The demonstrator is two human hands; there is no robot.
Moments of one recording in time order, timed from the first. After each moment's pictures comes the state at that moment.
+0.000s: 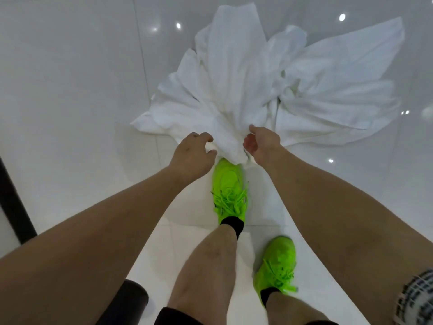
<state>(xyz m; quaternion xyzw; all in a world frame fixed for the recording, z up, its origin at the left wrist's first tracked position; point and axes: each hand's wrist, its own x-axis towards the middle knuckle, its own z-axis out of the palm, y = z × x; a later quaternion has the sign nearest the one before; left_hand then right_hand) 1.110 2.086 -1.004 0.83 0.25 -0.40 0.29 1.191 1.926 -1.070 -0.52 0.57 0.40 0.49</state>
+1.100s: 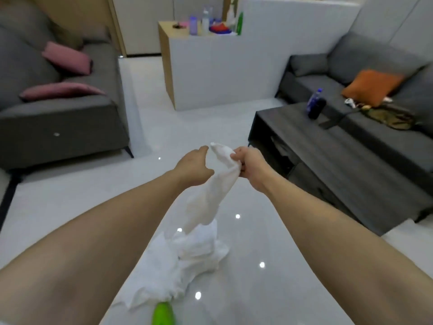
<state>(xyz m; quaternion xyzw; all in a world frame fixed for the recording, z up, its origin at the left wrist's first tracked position) 1.235 1.824 -0.291 0.96 -0.06 -0.09 0.27 1.225 1.648 -0.267 -0.72 0.13 0.13 0.66</state>
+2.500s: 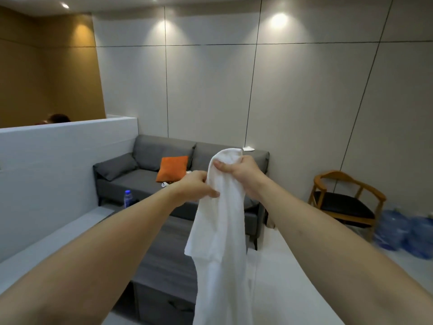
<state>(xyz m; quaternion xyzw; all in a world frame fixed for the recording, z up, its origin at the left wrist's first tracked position) 1.340 1.184 -0.043 0.74 -0.48 -0.24 0.40 1.211 1.072 -0.016 -0.72 0.26 -0.32 0.56</state>
